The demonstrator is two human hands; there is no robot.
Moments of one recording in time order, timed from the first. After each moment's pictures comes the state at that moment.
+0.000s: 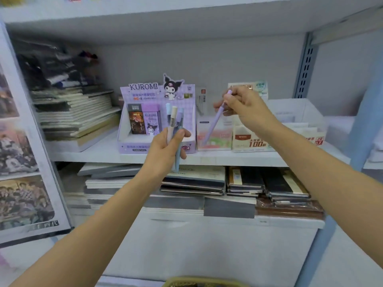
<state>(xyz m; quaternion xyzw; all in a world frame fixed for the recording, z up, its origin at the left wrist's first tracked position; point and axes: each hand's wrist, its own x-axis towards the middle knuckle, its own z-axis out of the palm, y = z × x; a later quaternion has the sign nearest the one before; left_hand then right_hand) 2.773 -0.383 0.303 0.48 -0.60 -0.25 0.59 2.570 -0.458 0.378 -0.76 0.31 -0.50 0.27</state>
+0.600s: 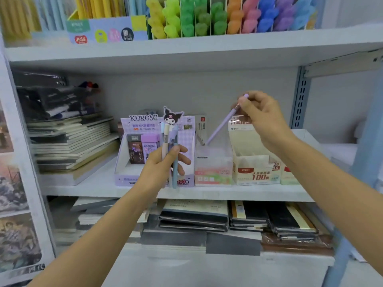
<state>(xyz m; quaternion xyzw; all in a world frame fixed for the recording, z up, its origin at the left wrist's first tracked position) 2.797 -0.415 0.336 0.45 -0.61 -0.30 0.59 2.563 -0.473 0.425 -0.66 0.28 -0.62 0.31</state>
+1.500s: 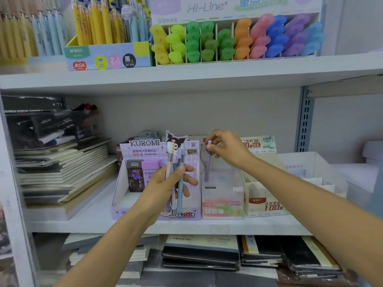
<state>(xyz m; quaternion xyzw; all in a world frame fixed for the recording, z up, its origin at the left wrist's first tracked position) 2.812 -0.443 0.356 0.40 -0.61 -0.38 0.56 2.625 -0.565 0.411 -0.80 0.37 -0.45 0.13</state>
